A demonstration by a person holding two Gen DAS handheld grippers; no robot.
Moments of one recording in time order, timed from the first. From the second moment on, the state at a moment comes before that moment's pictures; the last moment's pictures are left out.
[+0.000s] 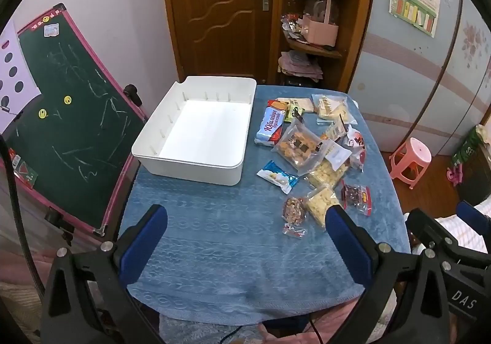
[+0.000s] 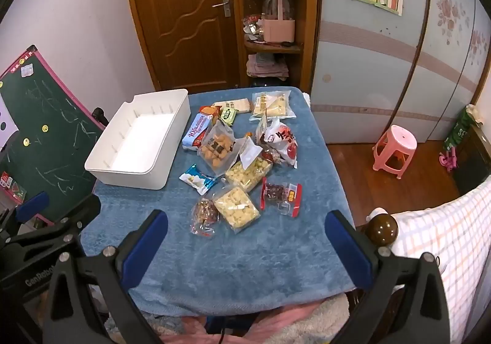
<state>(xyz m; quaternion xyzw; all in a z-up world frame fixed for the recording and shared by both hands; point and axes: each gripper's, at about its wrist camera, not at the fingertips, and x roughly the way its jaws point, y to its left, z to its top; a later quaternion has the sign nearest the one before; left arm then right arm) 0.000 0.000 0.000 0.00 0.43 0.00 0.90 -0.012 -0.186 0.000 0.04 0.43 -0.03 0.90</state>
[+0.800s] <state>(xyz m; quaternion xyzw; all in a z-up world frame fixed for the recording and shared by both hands) 0.003 -0.003 -0.003 -0.01 0.43 -0.02 0.90 -0.009 -0.187 -0.004 0.04 0.43 -0.03 0.90</state>
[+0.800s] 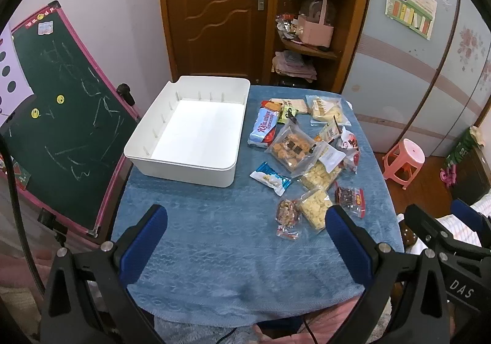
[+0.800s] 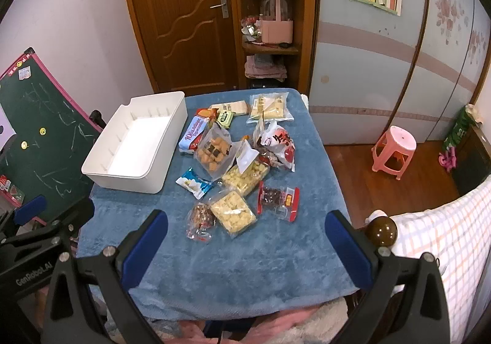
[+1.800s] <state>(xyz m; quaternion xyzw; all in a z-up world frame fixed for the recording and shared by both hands) 0.010 -0.009 0.004 0.01 0.41 -0.03 0.91 -0.006 -0.186 0.002 0.02 0.41 -0.01 0.91</state>
